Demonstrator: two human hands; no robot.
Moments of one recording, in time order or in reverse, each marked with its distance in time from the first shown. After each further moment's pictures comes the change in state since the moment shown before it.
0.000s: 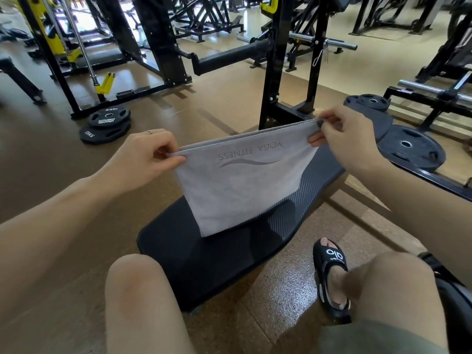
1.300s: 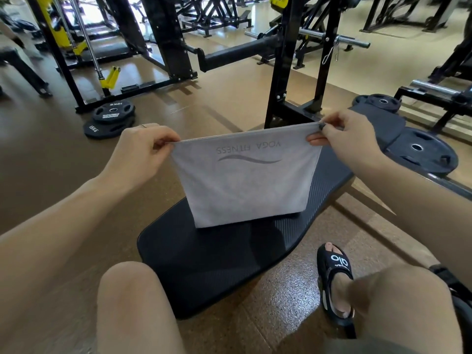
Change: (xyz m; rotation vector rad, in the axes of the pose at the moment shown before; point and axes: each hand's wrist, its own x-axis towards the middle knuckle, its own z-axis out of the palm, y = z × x) left_hand 0.010 -0.015 0.010 0.029 0.139 -0.145; right_hand 0.032 0.016 0.022 0.110 -0.052 0.133
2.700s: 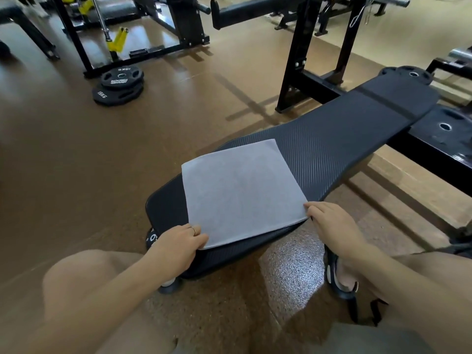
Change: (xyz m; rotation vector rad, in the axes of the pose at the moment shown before) left_hand -0.217 -0.003 0.136 0.256 -0.627 0.154; right_hand -0.143 0.207 0.060 -0.894 -0.436 -0.457
